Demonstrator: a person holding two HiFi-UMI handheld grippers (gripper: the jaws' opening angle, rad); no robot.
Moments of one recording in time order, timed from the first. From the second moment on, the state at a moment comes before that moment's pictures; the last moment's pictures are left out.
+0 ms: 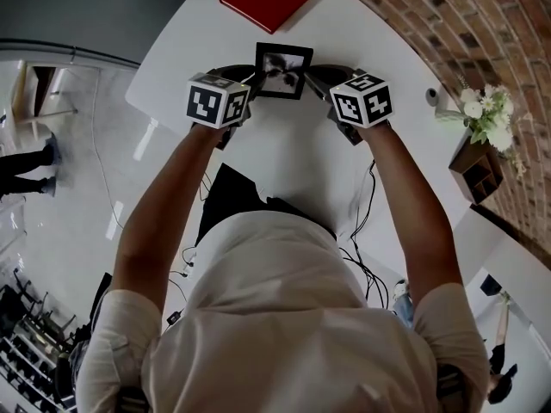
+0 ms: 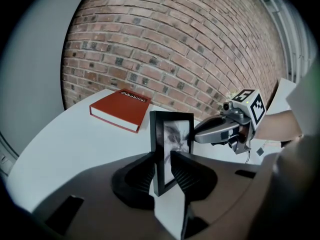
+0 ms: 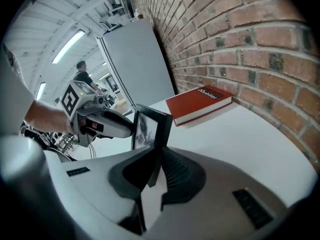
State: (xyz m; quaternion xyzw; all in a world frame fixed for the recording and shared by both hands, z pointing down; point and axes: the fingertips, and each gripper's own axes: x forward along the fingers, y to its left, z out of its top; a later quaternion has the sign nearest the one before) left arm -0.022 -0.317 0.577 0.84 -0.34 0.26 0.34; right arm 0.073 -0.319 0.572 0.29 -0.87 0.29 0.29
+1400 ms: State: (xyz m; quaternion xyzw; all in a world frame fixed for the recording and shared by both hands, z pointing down) left arm -0.052 -0.373 0.552 0.87 -0.36 0.28 0.21; right arm 0.045 -0.376 0.546 0.34 -0.88 0.13 0.29
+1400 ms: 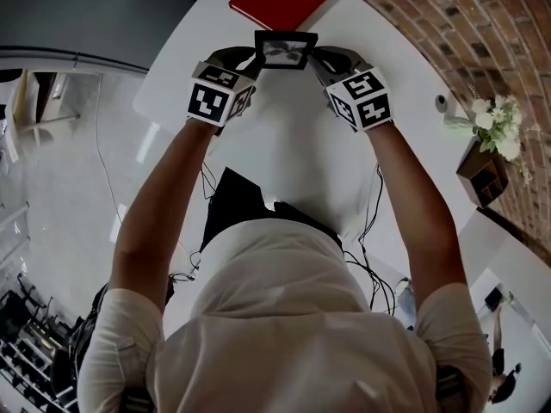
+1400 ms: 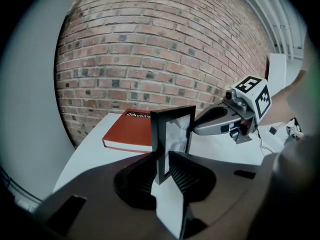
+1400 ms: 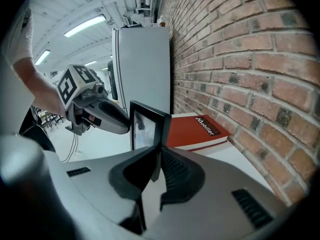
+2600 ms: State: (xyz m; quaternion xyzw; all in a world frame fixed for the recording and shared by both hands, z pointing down) left arm -0.052 -0.393 0.569 0.86 -0.36 0.31 0.17; right arm 0.043 -0.396 0.563 0.36 -0.88 0.05 0.31
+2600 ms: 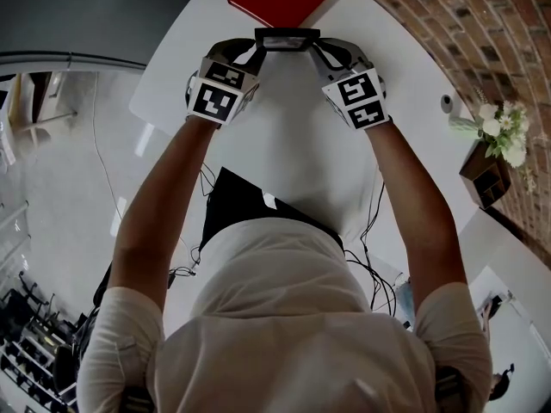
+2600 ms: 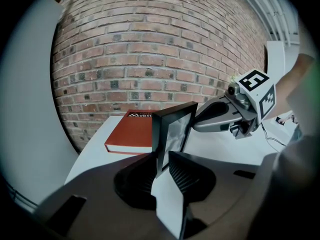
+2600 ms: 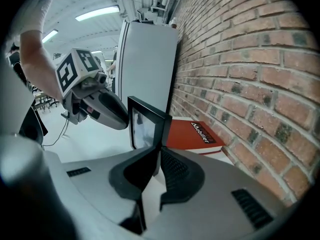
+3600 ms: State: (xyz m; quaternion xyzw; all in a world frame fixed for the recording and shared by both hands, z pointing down) left arm -0.053 -0.395 0.570 0.86 -0.37 0.30 0.18; right arm 0.043 -0.395 0.564 0.36 -0.88 0.07 0.29
